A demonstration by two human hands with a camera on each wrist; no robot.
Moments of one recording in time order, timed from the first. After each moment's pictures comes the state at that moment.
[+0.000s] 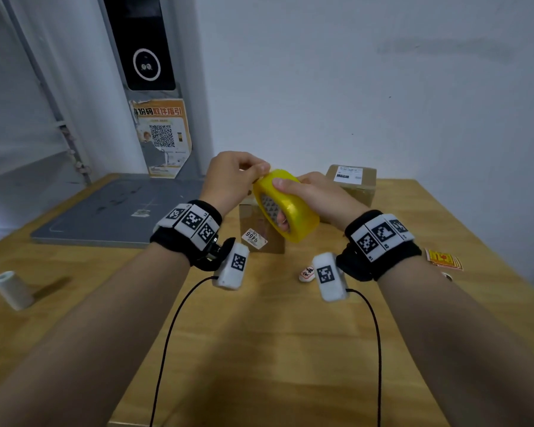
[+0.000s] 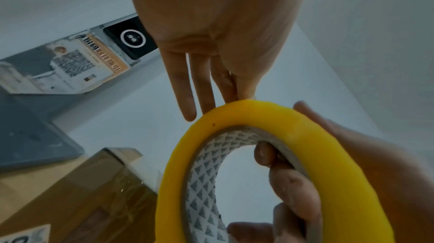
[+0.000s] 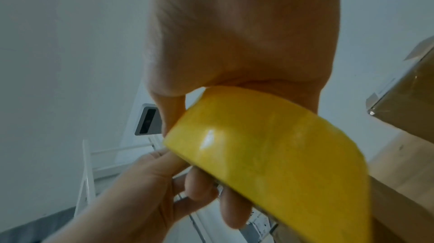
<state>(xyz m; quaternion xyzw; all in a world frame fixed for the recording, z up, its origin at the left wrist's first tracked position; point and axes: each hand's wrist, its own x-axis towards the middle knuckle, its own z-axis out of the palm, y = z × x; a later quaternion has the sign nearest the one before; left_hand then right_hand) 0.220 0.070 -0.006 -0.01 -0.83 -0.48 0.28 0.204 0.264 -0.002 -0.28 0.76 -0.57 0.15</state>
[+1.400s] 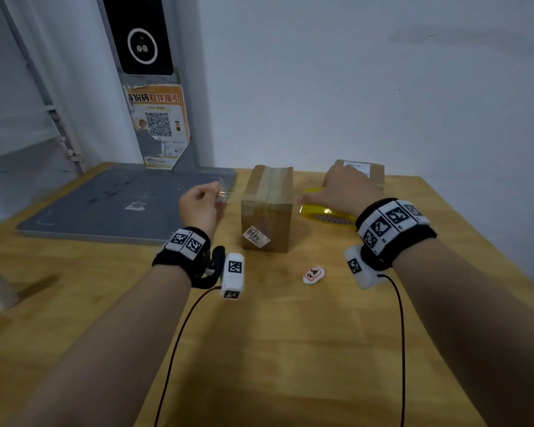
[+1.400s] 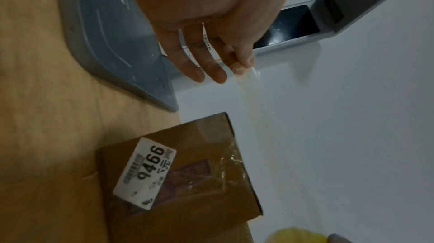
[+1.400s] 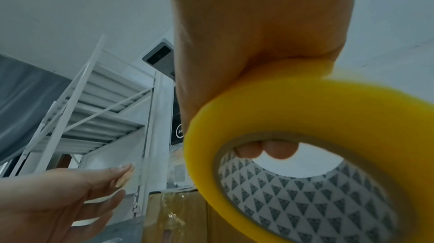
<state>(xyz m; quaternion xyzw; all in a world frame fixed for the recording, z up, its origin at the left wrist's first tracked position) 0.187 0.014 -0.102 0.21 -0.61 -0.69 0.34 0.123 0.270 -0.023 -0.19 0.97 -0.13 -0.06</state>
